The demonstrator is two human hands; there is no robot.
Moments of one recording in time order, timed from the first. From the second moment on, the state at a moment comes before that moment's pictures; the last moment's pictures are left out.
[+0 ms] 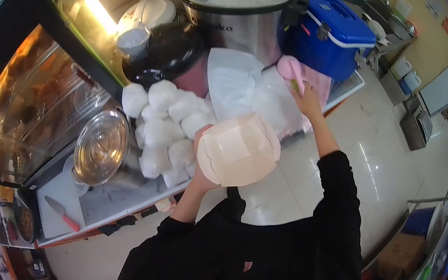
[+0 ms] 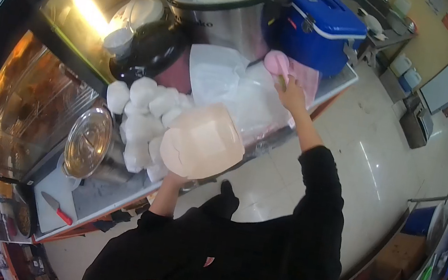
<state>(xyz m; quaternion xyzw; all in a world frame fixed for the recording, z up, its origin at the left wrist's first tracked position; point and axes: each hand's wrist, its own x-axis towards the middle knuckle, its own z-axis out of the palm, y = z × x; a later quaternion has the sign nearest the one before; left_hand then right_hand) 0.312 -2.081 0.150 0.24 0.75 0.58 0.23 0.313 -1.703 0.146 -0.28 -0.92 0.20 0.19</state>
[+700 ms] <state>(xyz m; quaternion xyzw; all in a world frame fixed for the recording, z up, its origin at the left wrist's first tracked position) 0.220 -1.970 0.248 -0.04 0.05 0.91 0.42 0.230 -1.634 0.496 -0.13 -0.94 0.31 0.04</state>
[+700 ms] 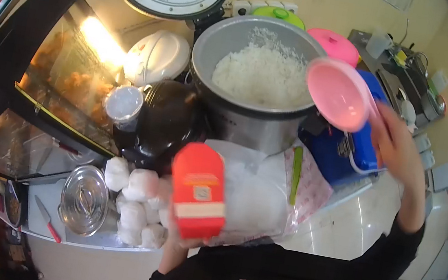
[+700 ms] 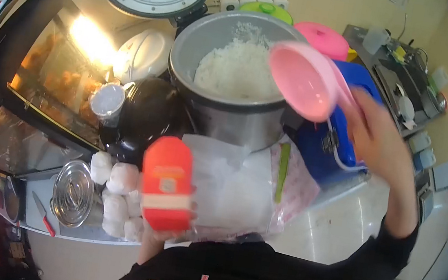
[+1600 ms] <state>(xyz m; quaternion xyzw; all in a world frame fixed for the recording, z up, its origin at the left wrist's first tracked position) 0.189 -1.897 0.251 -0.04 0.53 0.83 0.17 -0.125 -1.621 0.324 -0.08 -0.94 0.12 -0.30</state>
